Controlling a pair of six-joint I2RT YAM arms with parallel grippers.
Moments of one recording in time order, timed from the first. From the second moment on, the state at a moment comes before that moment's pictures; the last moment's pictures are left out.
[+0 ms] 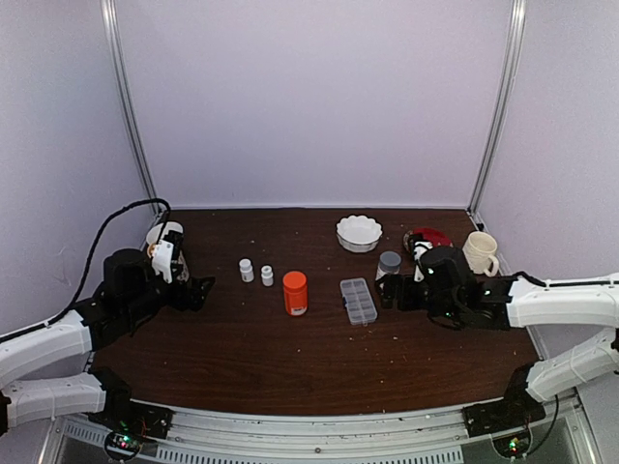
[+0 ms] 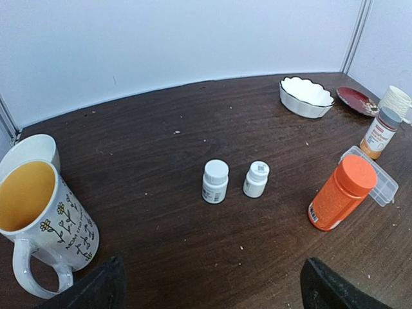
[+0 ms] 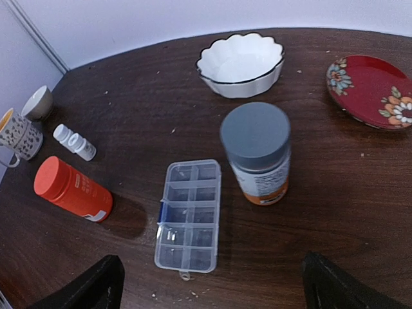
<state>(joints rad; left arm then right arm) -0.50 0.84 0.39 0.09 -0.04 -0.11 0.82 1.15 0.59 0.00 0.35 0.57</state>
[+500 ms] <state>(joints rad) -0.50 0.83 0.36 0.13 0.02 -0.10 0.96 1.66 0.99 -0.24 0.36 0.57</state>
